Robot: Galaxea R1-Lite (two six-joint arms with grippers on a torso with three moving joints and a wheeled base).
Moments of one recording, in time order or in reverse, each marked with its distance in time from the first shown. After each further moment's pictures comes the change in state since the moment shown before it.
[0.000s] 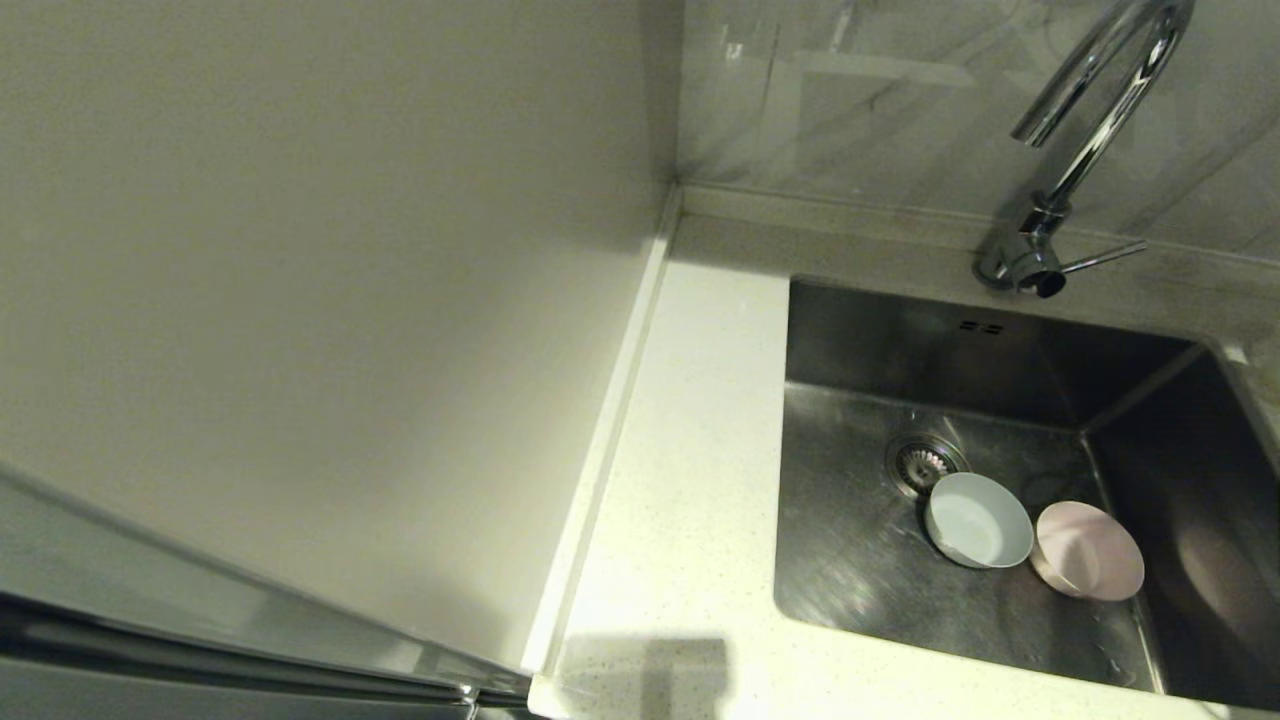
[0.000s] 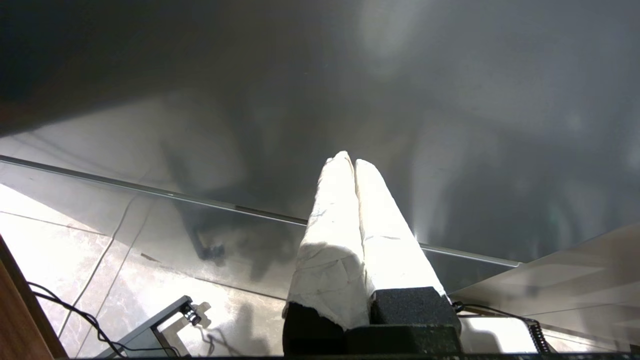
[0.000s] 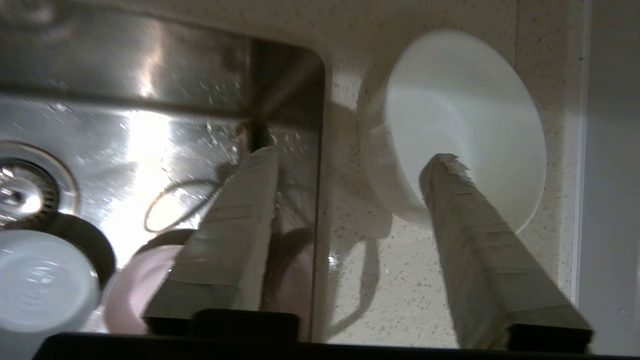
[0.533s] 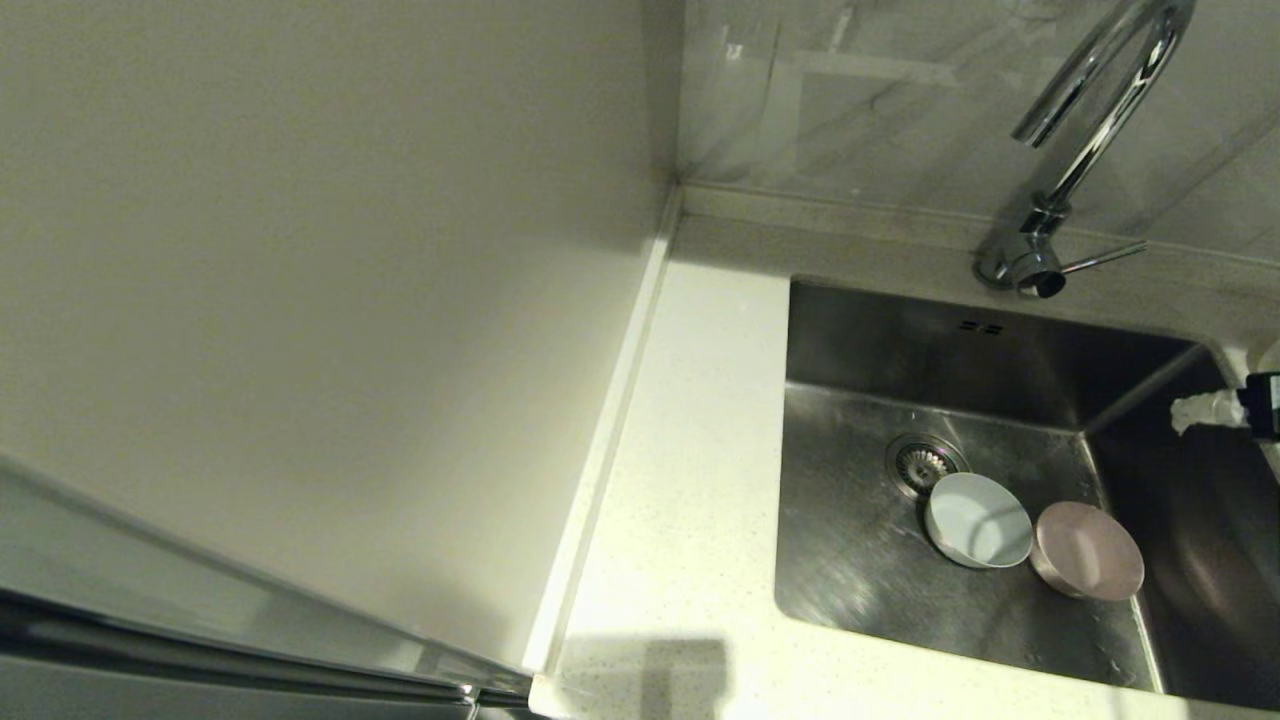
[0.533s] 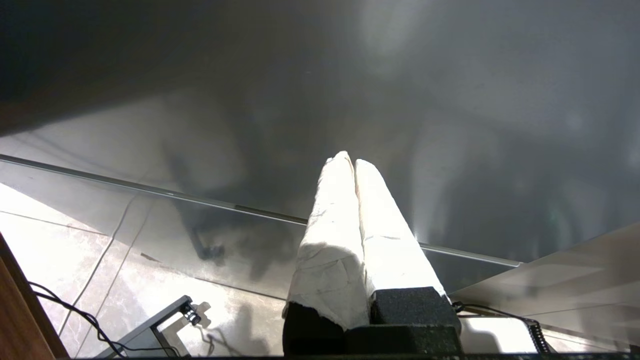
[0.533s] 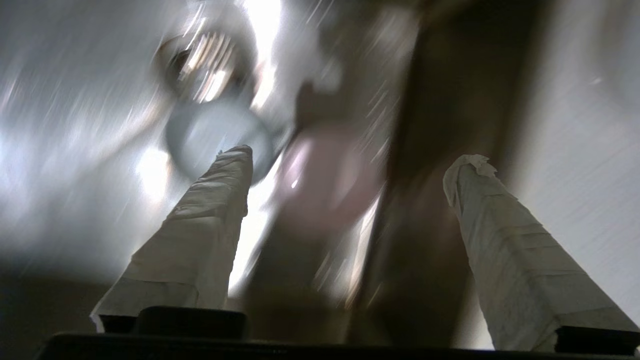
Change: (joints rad) left arm 0.000 0.000 0.000 0.000 0.000 0.000; right arm 0.152 -0.265 0.288 0.227 0.081 0.052
